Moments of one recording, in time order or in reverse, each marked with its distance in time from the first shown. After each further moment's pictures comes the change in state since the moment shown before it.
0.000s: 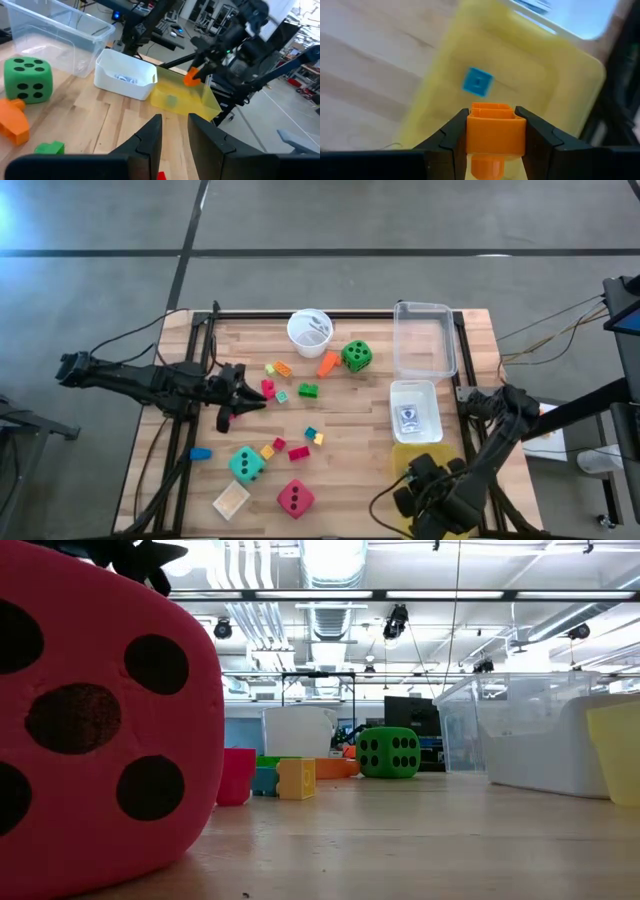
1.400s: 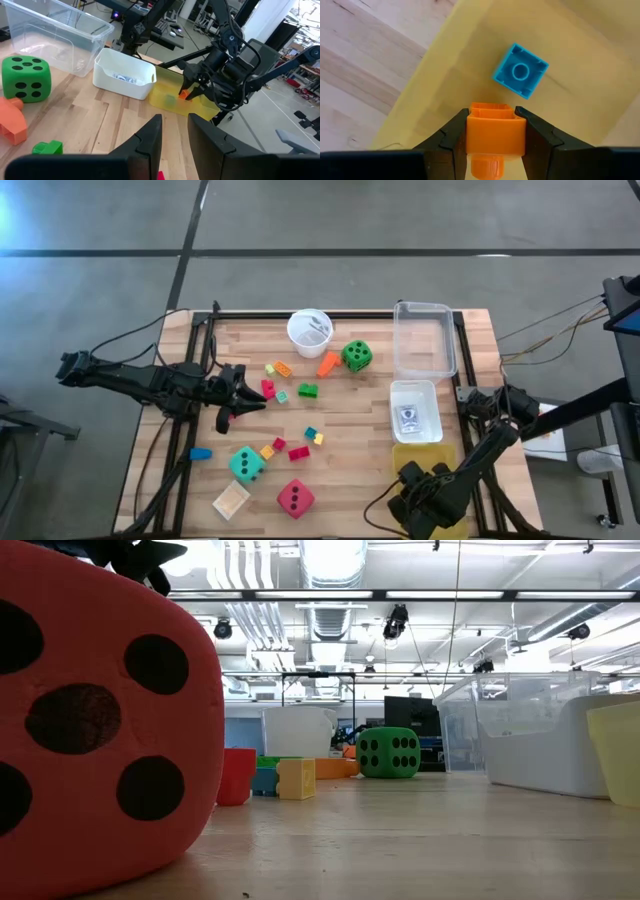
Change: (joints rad) left arm -0.006 0.000 0.000 0.000 -0.003 -0.007; right arm -0.003 -0.001 -0.310 0.461 -0.018 -0.139
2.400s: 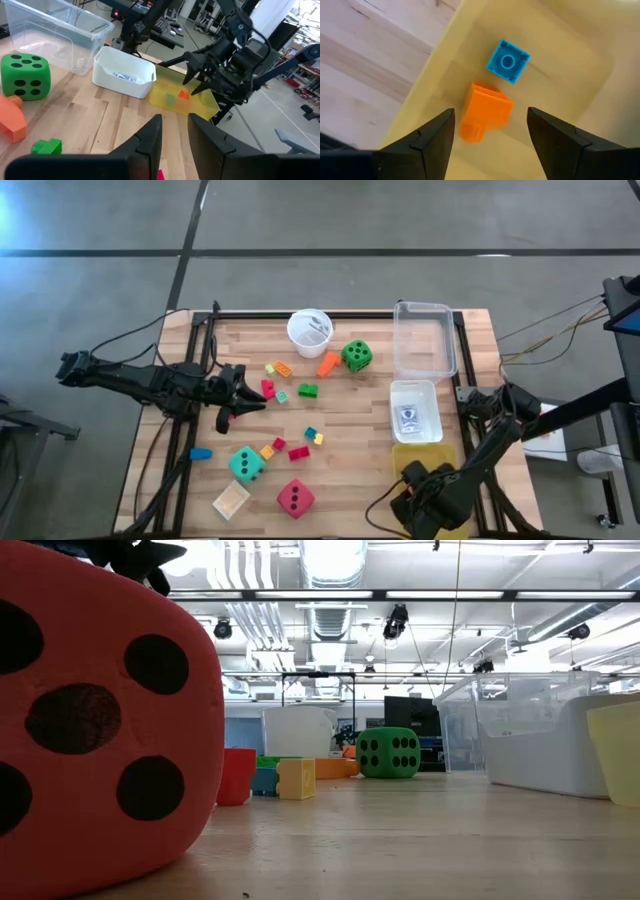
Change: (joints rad) left arm 0.000 0.000 0.000 -0.005 0.003 -0.008; right arm 0.001 -0.019 0.121 -0.154 -0.031 0.023
